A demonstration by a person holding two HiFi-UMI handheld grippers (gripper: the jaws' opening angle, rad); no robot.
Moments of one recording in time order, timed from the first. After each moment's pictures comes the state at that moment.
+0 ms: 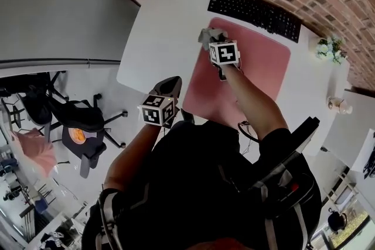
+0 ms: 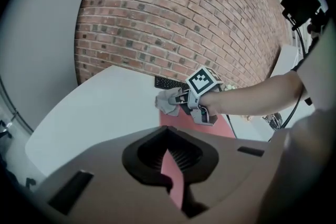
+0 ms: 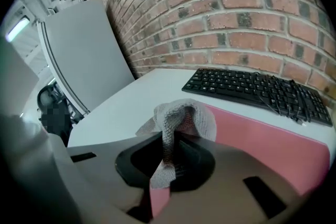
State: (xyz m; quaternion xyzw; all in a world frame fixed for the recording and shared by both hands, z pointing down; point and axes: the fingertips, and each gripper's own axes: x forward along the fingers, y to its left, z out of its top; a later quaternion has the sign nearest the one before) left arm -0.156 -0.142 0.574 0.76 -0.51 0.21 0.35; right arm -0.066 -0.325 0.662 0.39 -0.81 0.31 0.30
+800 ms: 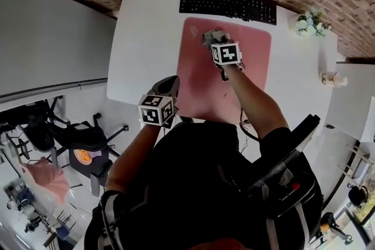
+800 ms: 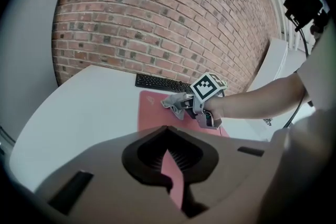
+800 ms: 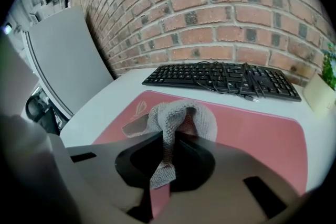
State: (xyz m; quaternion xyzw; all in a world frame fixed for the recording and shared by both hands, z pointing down) left arm -0.102 -0.160 0.576 0.79 -0.45 0.23 0.33; right arm 0.040 -0.316 0.679 0.46 -0.76 0.34 0.30
